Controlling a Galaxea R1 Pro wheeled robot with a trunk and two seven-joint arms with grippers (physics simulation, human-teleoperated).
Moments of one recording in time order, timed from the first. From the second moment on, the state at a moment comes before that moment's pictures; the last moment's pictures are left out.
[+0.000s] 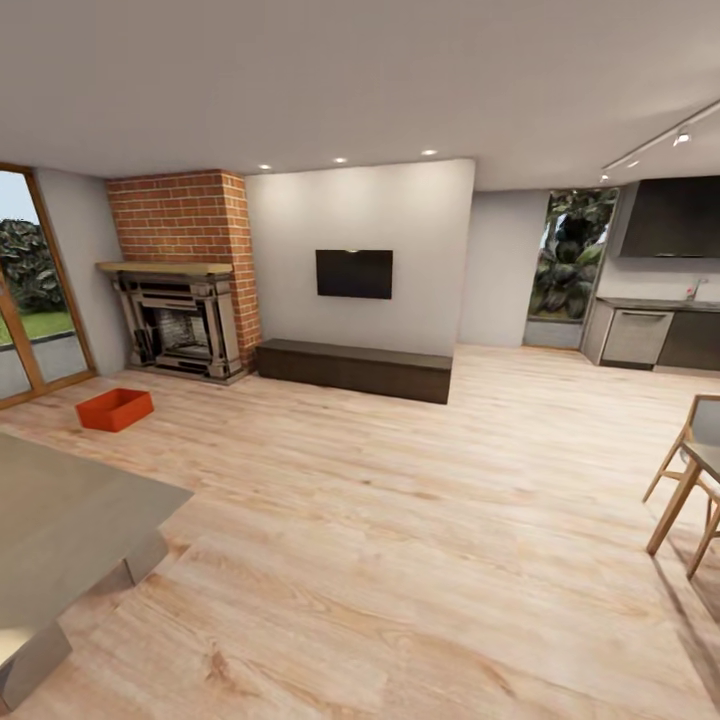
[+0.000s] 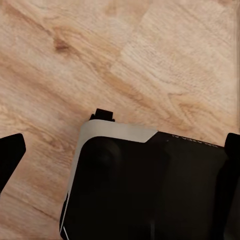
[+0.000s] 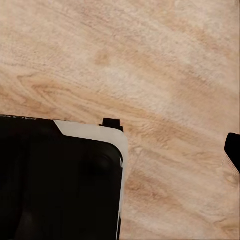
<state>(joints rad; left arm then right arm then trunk) -0.27 0.02 -0.15 0.00 0.40 0.03 0.01 -0.23 -0.04 0.00 0.03 0.11 -0.10 0.02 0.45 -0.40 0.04</state>
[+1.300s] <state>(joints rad) -0.27 0.02 -0.15 0.00 0.40 0.03 0.01 -0.23 -0.04 -0.01 0.03 0.10 -0.10 0.02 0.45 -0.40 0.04</state>
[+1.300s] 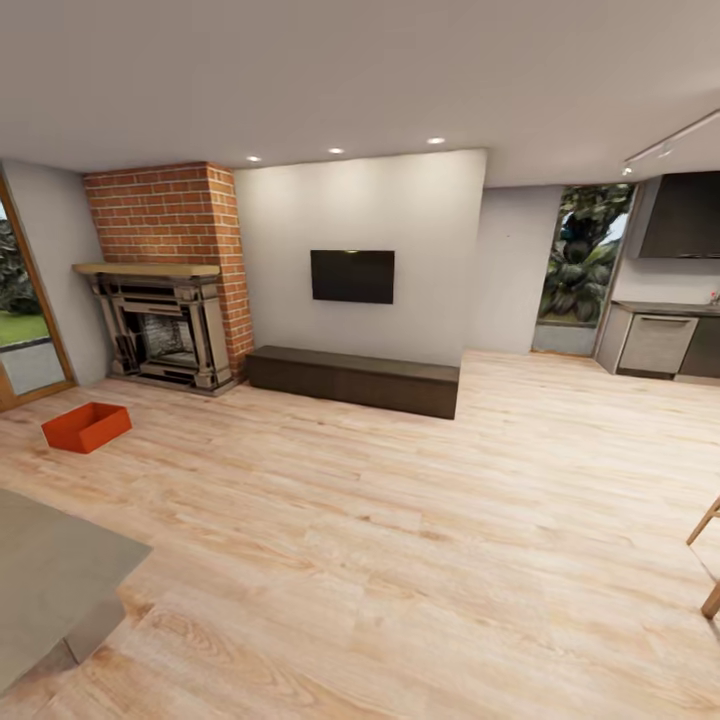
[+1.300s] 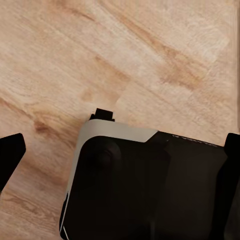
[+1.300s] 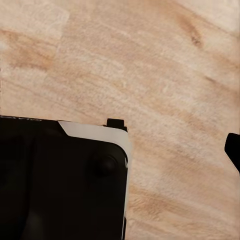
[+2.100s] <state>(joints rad) -0.27 0.02 -0.15 0.00 0.40 0.02 0.01 -0.23 -0.04 0.00 0.03 0.11 -0.10 0.03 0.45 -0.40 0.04</state>
